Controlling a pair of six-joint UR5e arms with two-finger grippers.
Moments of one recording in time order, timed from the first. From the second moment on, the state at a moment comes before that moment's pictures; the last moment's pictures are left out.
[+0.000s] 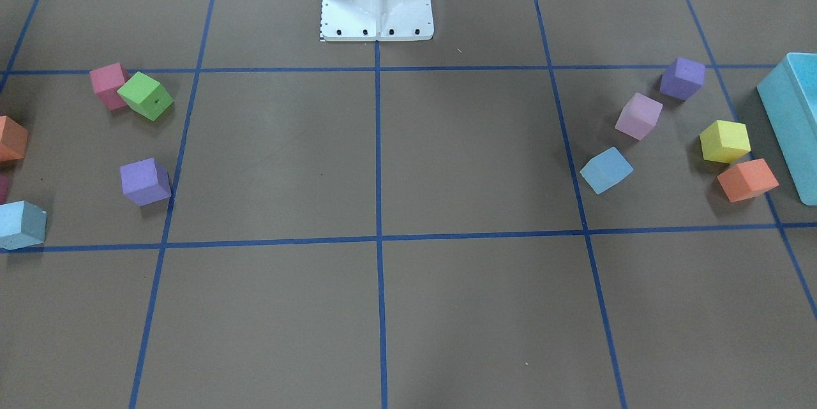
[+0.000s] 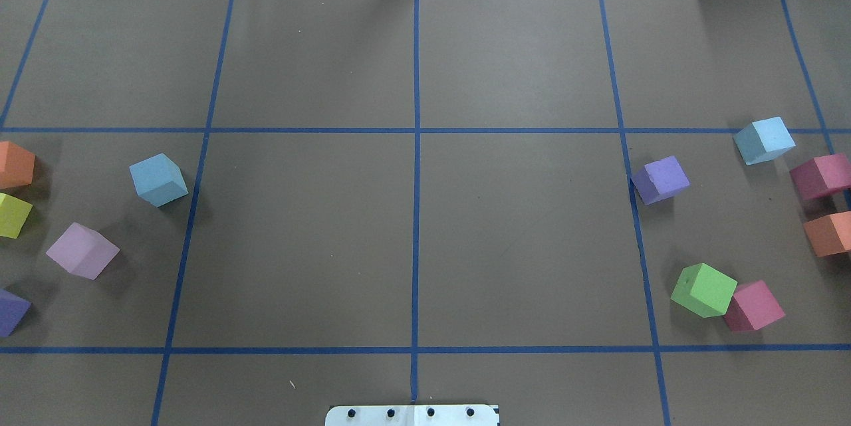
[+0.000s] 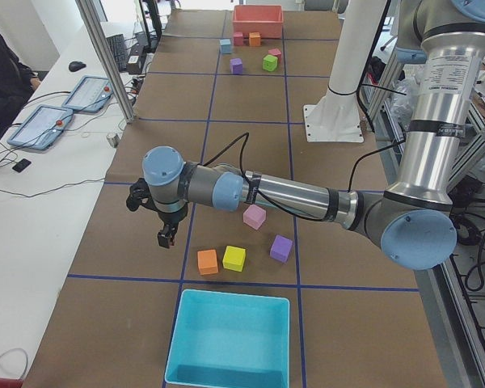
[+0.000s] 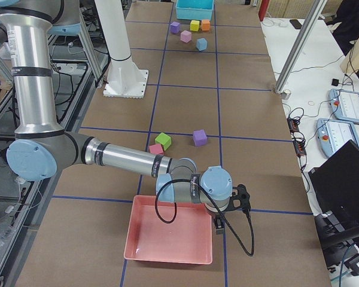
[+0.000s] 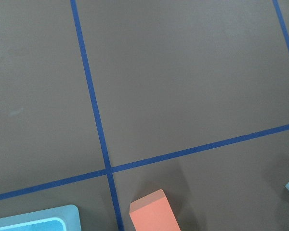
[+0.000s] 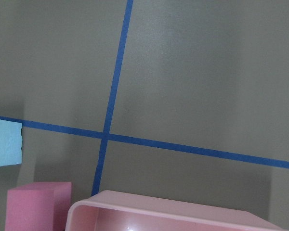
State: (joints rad) left arm -1.55 -1.72 -1.62 -1.59 -2.43 0.06; right arm 1.67 -1.51 1.36 -1.33 2.39 -0.16
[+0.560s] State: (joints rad) left arm -1.55 -1.72 -1.62 -1.59 -2.43 0.06; right arm 1.65 -1.50 1.37 -1.29 2.42 -0.14
